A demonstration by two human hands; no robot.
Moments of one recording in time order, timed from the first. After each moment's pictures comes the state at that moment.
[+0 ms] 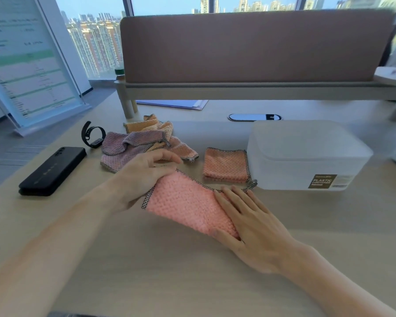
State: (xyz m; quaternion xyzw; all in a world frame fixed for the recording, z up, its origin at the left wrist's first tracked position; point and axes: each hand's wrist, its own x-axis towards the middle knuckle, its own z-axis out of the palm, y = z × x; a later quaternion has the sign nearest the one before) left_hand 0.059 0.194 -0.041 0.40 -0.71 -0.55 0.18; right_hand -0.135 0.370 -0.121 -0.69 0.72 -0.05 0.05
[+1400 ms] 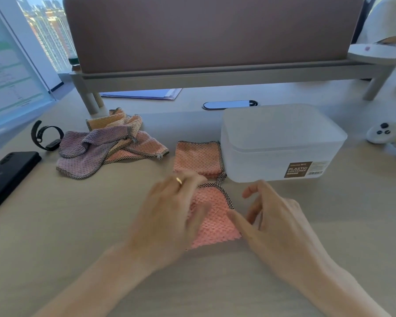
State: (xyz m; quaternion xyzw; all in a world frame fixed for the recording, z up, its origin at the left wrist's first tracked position) left_hand -0.003 0.276 -0.098 0.24 -0.94 -0.10 0.22; right_hand -0.159 0.418 -0.090 -0.46 0.82 -0.33 0.09
